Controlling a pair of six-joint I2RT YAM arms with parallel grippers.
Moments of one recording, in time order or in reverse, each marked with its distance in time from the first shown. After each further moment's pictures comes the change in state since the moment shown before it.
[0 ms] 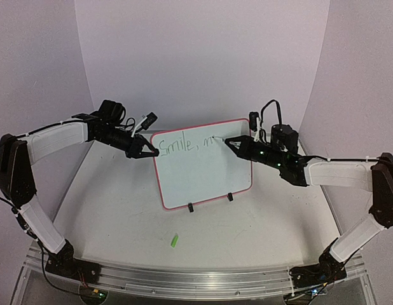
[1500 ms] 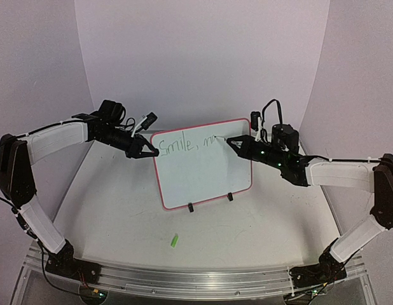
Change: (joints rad) left arm 0.000 0.000 0.000 0.000 0.000 -0.001; right arm 0.000 -0.015 -0.001 -0.023 0.039 -0.016
